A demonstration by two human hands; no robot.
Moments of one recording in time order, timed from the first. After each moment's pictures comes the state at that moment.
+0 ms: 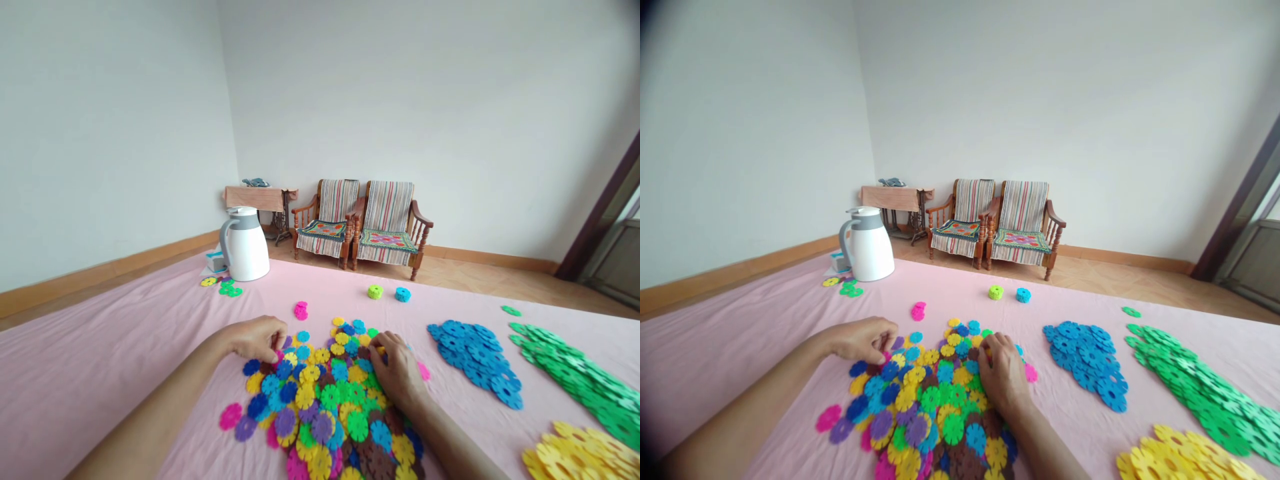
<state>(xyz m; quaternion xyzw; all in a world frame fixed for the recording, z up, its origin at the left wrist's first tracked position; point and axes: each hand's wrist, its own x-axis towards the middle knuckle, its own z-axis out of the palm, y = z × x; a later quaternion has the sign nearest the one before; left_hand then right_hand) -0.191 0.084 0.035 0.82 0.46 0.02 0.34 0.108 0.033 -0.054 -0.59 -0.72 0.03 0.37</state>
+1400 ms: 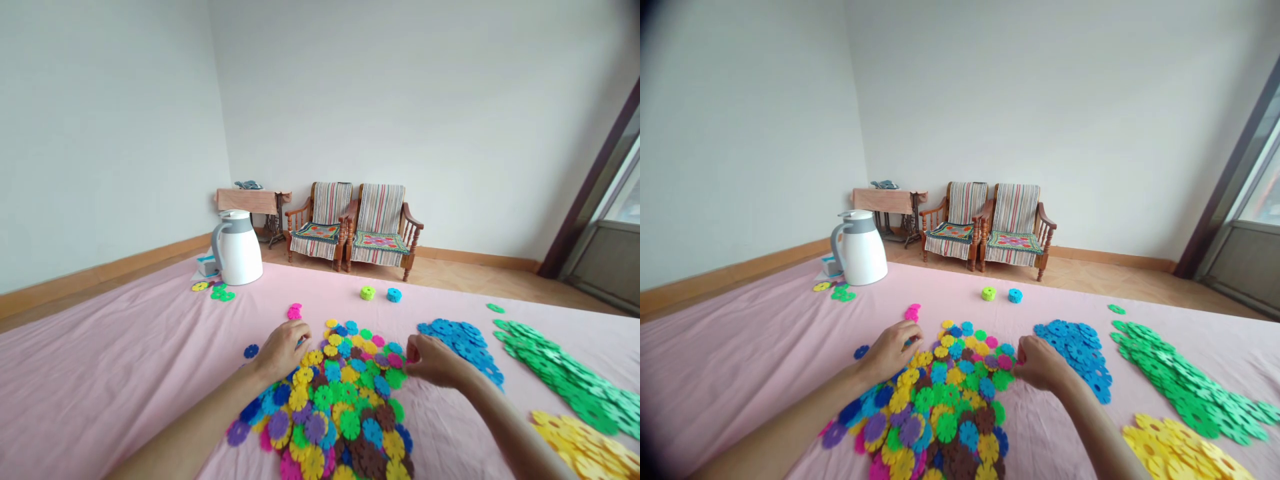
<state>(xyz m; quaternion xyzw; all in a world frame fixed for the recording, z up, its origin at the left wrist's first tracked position) -0.130 0.077 -0.019 0.87 0.41 0.26 0.07 0.189 0.028 -0.012 -0.68 -0.72 0.09 0.11</state>
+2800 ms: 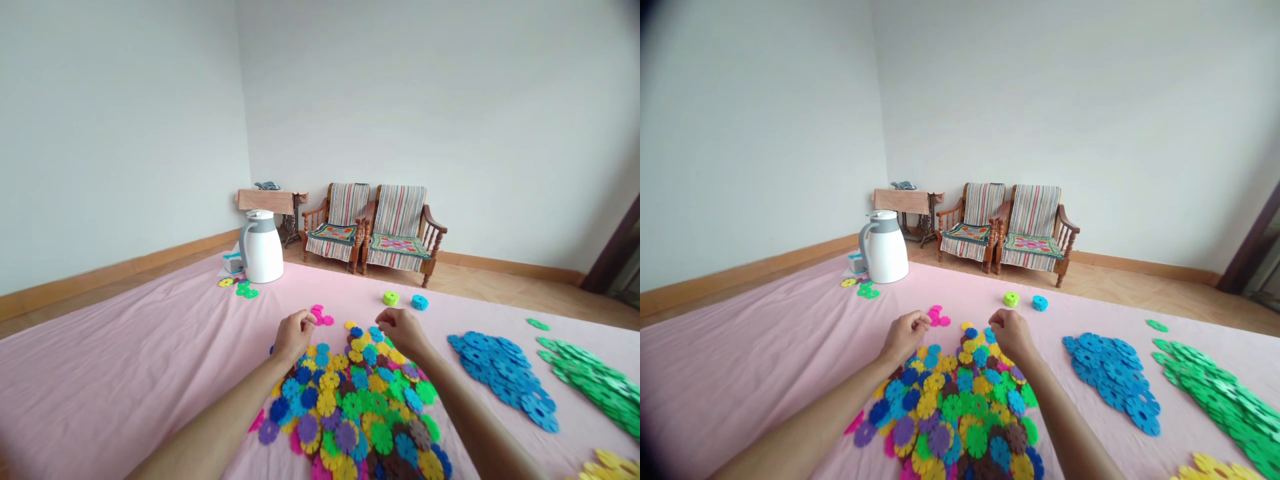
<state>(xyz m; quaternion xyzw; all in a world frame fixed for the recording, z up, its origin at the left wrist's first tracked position) -0.155 0.109 -0.045 0.70 0.56 0.41 0.14 0.101 0.090 0.000 -0.66 -0.68 0.14 0.28</state>
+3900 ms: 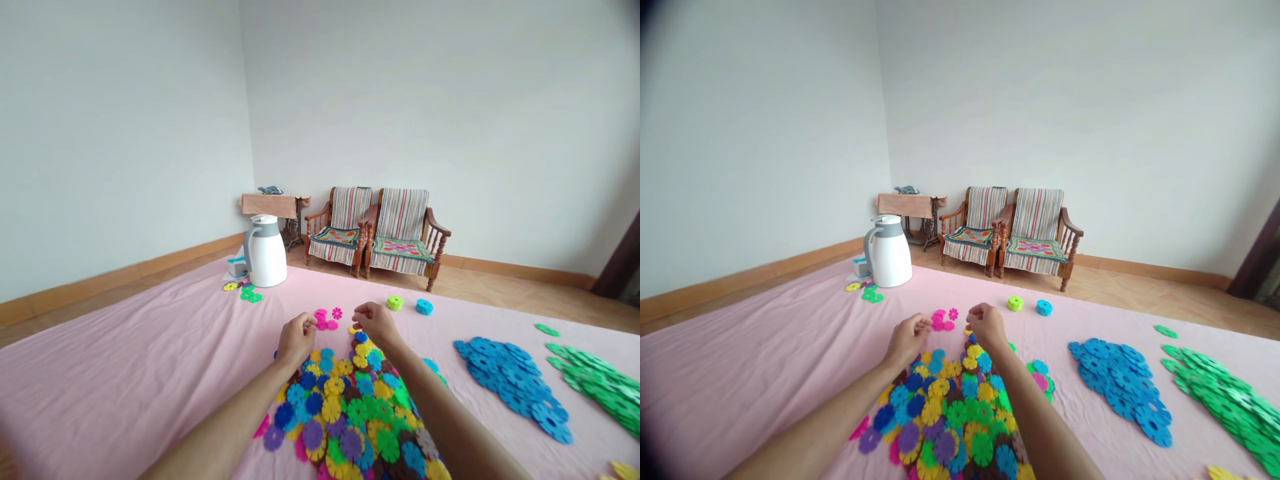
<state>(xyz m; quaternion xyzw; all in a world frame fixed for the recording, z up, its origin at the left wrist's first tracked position) -0.155 0.106 -0.037 0.68 0.58 0.41 0.17 0.042 0.114 -0.006 -0.61 -0.65 0.26 0.37</state>
